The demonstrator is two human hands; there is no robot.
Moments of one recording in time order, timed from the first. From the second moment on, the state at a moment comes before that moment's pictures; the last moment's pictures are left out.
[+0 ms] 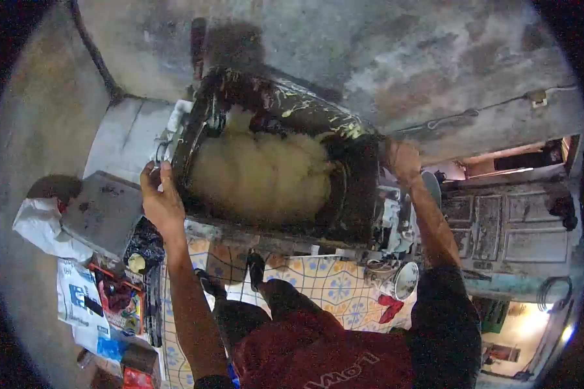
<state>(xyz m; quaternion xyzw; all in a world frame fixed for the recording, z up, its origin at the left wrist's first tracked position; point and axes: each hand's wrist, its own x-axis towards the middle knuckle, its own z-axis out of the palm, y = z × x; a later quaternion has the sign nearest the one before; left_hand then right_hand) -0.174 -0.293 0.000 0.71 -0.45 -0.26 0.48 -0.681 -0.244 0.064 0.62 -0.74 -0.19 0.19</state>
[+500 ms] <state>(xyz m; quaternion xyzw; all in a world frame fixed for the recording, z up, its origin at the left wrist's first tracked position) -0.169 -0.295 -0.013 0.70 -0.46 -0.19 0.51 -0.649 -0.297 0.005 0.71 -0.66 -0.23 0.10</state>
